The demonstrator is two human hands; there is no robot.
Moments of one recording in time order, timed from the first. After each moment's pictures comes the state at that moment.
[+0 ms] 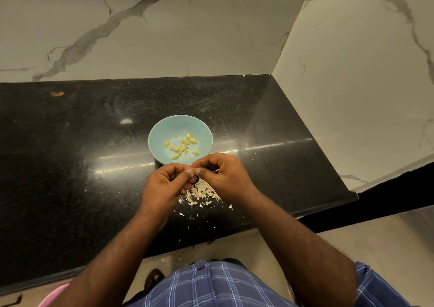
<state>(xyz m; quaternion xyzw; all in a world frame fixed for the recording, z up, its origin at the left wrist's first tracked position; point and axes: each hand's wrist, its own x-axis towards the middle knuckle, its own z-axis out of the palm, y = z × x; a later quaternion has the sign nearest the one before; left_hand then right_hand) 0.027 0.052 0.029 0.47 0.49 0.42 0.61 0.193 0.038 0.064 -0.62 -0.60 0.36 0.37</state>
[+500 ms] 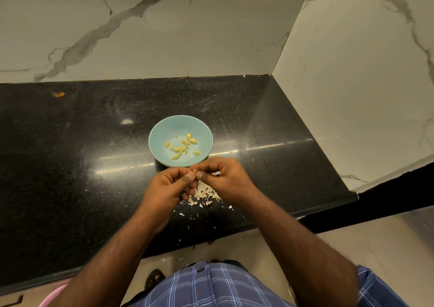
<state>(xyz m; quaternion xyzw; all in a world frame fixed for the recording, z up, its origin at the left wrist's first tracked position) 0.025 0.050 0.030 0.45 0.45 0.38 0.68 0.200 0.035 0.056 -0.59 -0.58 0.43 0.37</state>
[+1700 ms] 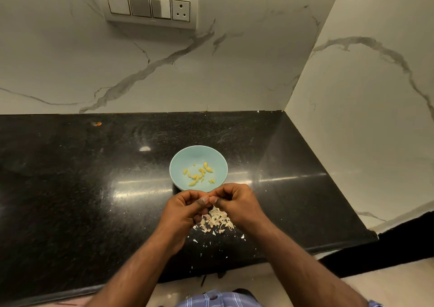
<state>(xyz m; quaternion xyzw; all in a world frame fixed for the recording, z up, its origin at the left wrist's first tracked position) 0.026 0.048 0.042 0.35 0.45 0.42 0.70 0.192 0.037 0.061 -0.59 -0.54 0.45 0.39</state>
